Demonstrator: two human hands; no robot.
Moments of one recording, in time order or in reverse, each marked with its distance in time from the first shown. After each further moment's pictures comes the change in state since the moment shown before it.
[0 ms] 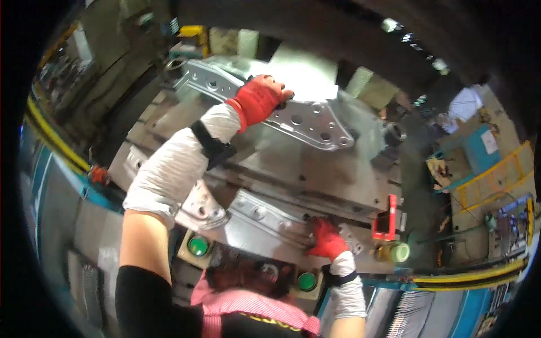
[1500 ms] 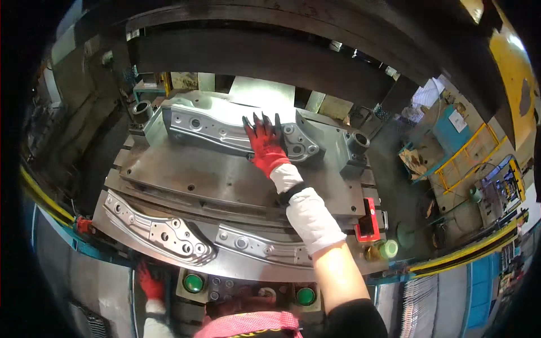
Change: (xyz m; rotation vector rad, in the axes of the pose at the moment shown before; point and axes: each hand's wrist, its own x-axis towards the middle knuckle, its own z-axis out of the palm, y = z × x) left_hand -0.492 0.081 0.096 -0.255 -0.322 -1.170; right_hand 0.210 -0.091 -0.198 -0.539 0.783 -0.129
